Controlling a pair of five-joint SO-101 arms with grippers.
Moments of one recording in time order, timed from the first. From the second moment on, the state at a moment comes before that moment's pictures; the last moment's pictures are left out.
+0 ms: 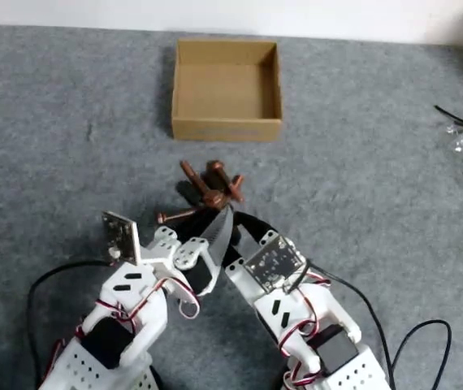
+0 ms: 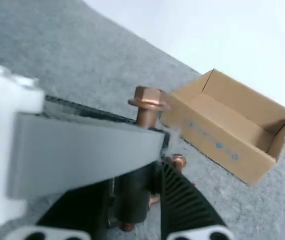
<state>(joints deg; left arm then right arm) 33.3 -104.5 96.0 26.5 34.4 -39.1 -104.4 91.5 30.6 16.2</state>
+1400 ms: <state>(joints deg) 16.2 -103.7 95.7 26.0 40.0 -35.7 -104.4 95.7 23.2 16.3</state>
